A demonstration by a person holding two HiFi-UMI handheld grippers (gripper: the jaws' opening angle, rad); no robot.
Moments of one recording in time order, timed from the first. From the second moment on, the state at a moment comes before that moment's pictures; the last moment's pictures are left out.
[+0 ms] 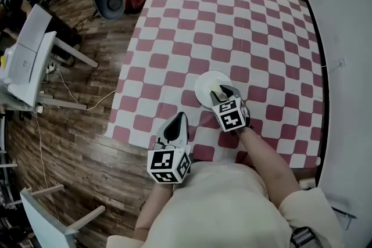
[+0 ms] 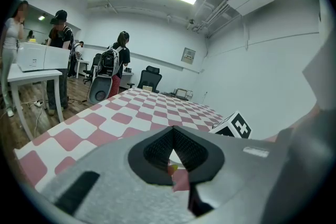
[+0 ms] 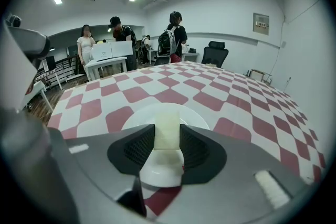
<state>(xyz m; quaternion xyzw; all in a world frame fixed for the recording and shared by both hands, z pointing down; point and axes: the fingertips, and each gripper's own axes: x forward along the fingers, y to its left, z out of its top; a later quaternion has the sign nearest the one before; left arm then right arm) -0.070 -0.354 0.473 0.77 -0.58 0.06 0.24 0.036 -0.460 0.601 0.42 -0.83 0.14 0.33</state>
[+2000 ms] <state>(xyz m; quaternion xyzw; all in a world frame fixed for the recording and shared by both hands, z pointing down) -0.070 -0.325 0.463 0.78 -0.58 0.05 0.22 0.036 -0.450 0.582 0.45 -0.82 0.11 0.34</state>
